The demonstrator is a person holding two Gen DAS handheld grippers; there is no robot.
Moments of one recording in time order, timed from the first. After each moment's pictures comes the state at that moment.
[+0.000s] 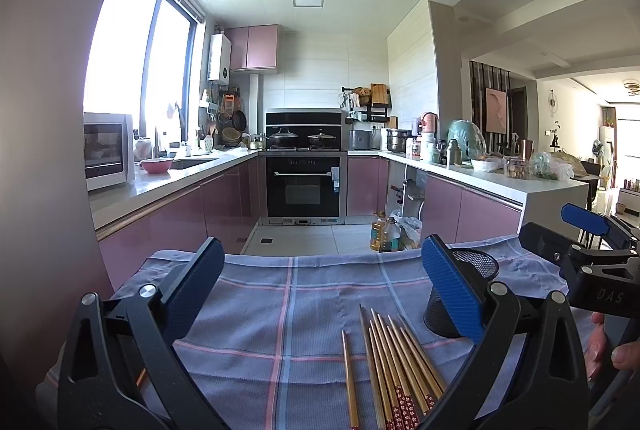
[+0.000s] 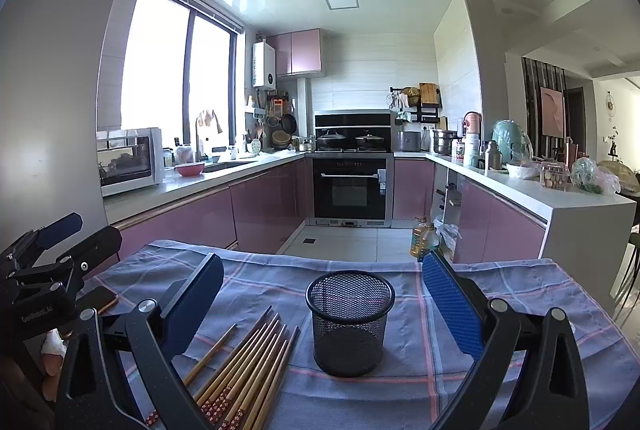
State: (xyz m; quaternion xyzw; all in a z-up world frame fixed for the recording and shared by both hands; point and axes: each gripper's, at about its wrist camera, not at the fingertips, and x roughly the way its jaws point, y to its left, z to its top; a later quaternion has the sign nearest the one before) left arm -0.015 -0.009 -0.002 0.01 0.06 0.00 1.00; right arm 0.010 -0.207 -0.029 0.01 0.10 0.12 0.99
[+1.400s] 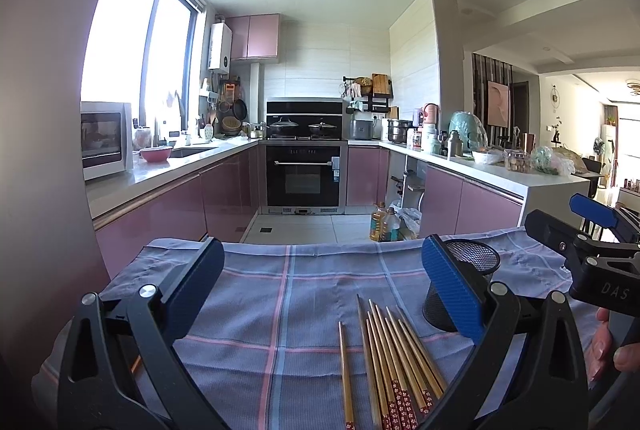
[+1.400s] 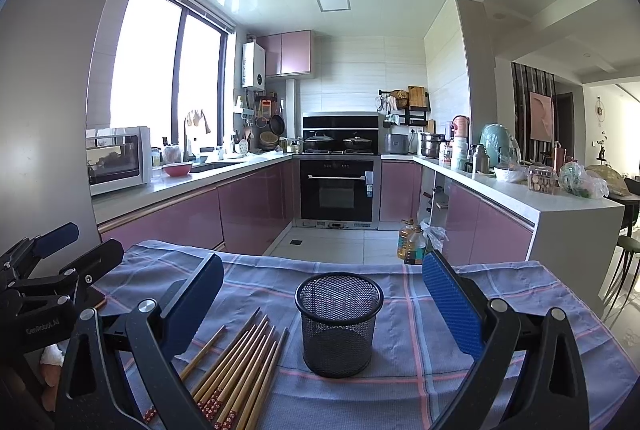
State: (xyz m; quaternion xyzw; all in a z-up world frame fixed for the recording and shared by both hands) left arm -0.006 -0.011 -0.007 0.00 0.09 0.00 1.00; right arm 0.008 -0.202 -0.027 0.00 0.09 0.10 0.99
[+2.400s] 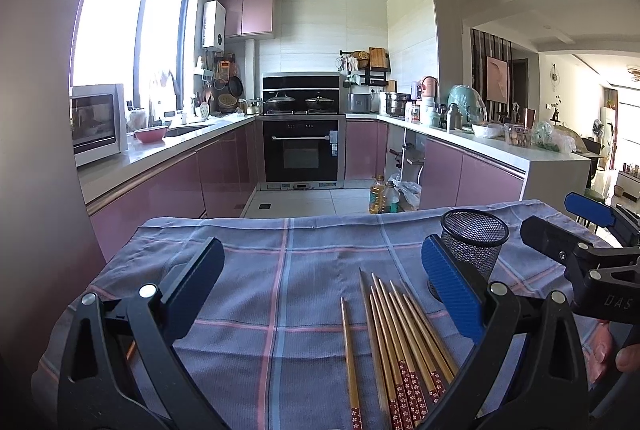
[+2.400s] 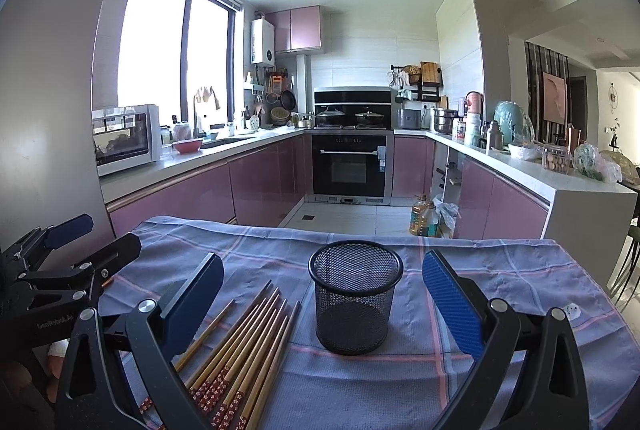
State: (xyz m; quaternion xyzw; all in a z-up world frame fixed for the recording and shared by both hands) left arm 0.008 -0.015 -0.020 0.01 0.14 0.00 0.99; right arm 0.021 -0.196 -0.048 0.00 0.15 0.13 0.98
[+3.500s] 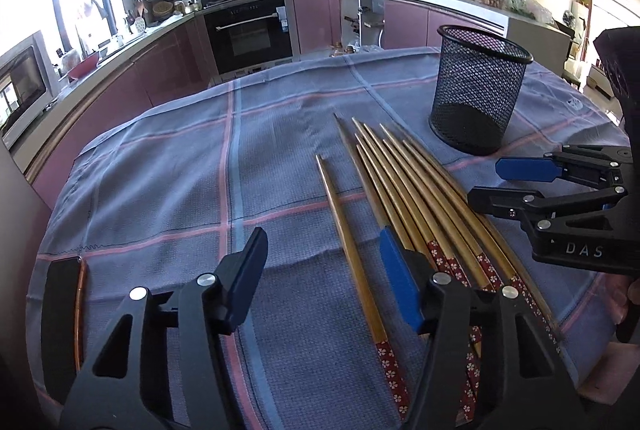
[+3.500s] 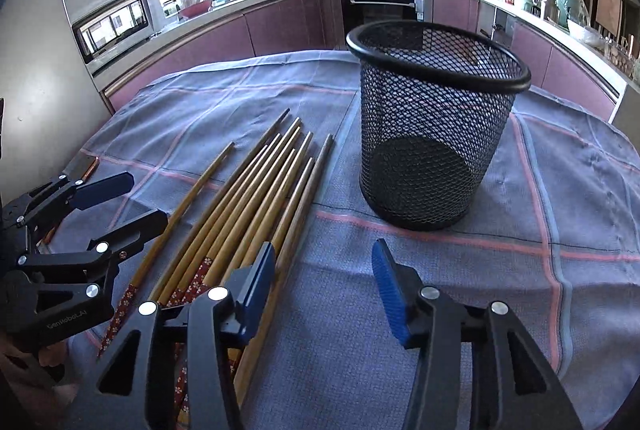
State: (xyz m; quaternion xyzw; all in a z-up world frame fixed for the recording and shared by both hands) left arm 0.095 -0.029 -0.124 0.09 0.37 -0.08 0.92; right arm 0.092 -0.155 -0.143 -0.01 0.42 0.18 0.89
